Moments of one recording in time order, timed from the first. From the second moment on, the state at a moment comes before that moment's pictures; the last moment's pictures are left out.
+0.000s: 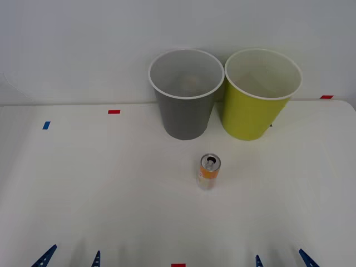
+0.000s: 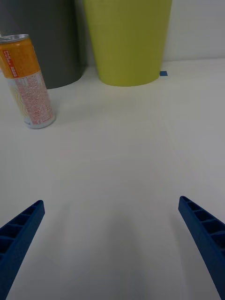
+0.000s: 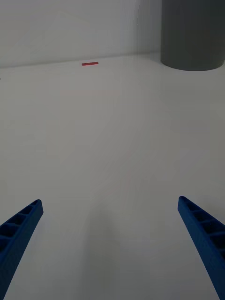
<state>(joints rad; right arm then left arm) 0.92 -0.37 0.34 -1.83 -0.15 -0.56 1.55 0.92 0.37 -0.26 -1.86 0.13 -0.47 -1.57</state>
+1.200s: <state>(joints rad) 0.92 -0.37 0.34 -1.83 -0.15 -0.56 1.55 0.92 0.37 -0.26 -1.86 0.13 -0.47 -1.57</state>
